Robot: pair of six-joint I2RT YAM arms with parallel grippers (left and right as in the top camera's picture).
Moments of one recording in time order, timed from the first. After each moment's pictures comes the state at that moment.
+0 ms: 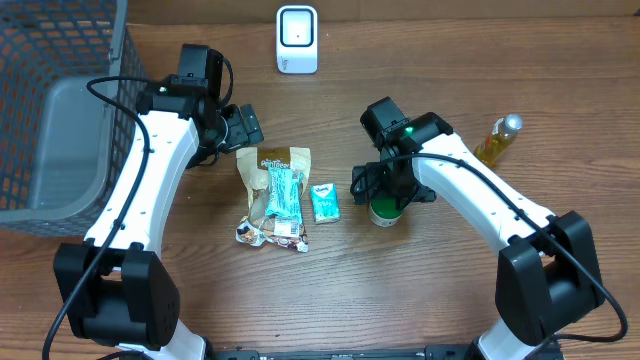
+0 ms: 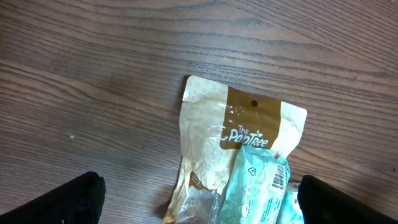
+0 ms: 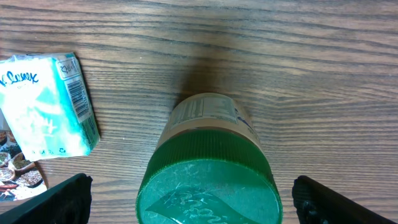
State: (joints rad) left arm -0.13 1.76 1.52 -1.04 0.02 -0.49; right arm 0.48 1.81 1.36 -1.08 -0.02 0.44
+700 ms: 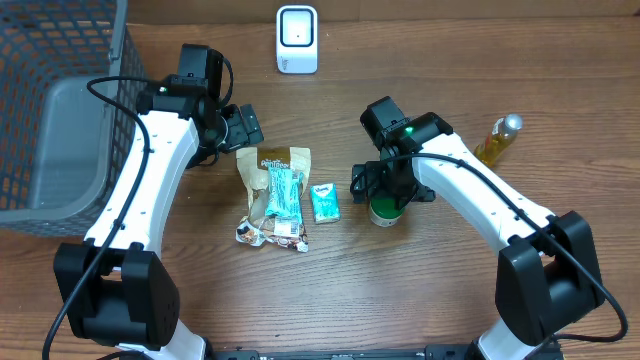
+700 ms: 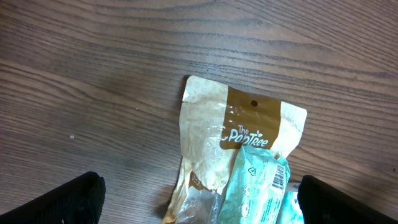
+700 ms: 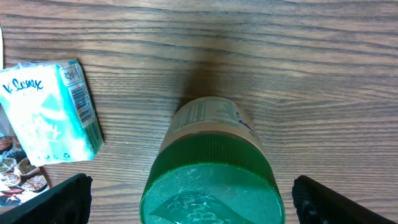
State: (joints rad) left arm -0.13 1.76 1.52 -1.04 0.02 -0.49; right arm 0.48 1.81 1.36 -1.07 -0.02 0.46
